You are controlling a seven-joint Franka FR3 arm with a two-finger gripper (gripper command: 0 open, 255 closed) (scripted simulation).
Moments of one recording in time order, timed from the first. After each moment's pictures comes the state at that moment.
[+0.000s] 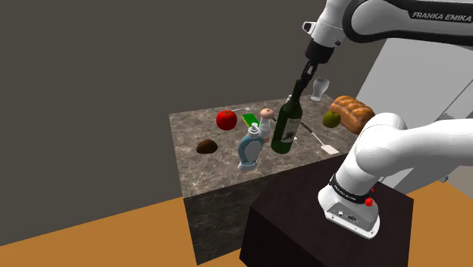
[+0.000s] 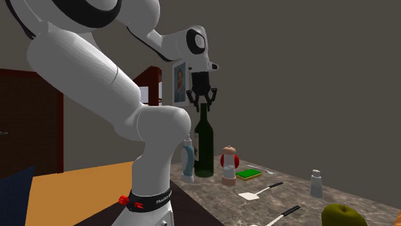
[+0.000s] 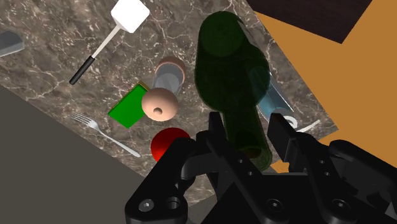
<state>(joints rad) 0.03 -1.03 -0.10 -2.65 -0.09 1.80 -0.29</state>
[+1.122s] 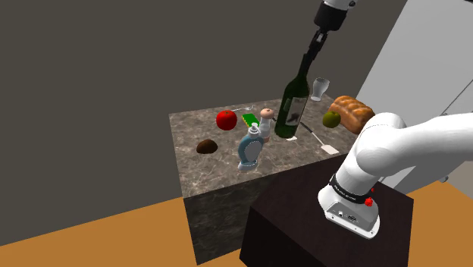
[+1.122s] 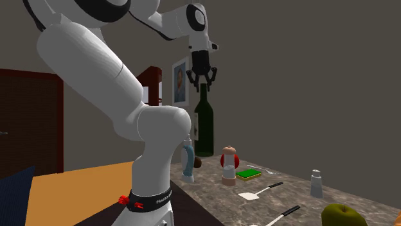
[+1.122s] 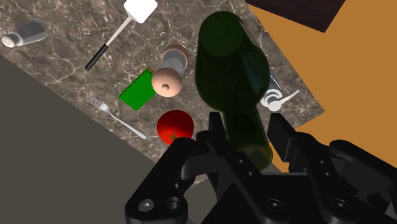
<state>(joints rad) 0.04 -0.95 -0.08 -2.37 -0.08 1.61 -0.29</state>
